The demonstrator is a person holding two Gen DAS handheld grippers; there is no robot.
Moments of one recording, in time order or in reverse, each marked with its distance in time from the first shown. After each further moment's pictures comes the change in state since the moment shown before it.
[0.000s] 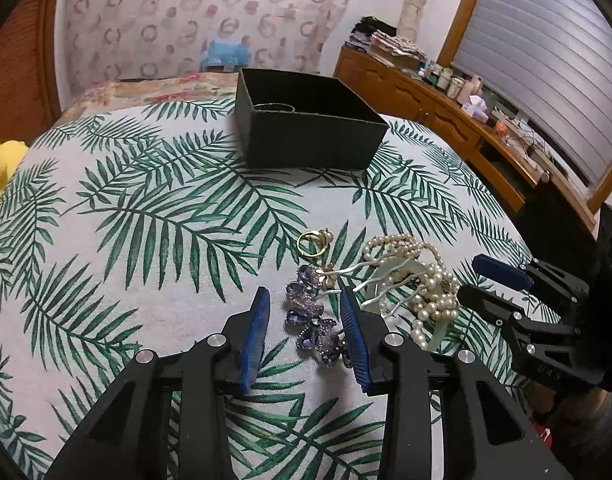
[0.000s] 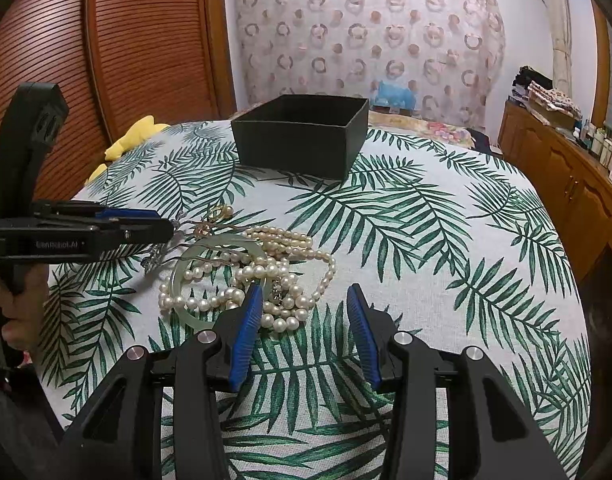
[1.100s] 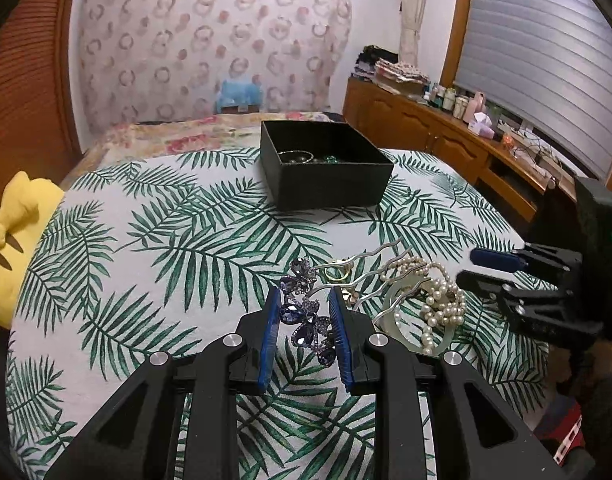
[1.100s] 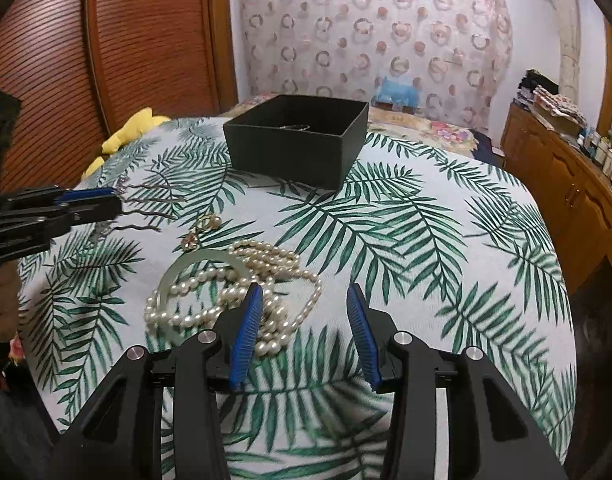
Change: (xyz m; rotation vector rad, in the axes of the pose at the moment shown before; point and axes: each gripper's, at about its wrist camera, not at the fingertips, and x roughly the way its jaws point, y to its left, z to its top) left arm -0.043 0.003 -0.003 0.061 -0.141 0.086; right arm 0.011 -0.012 0.019 -0.043 0.049 0.005
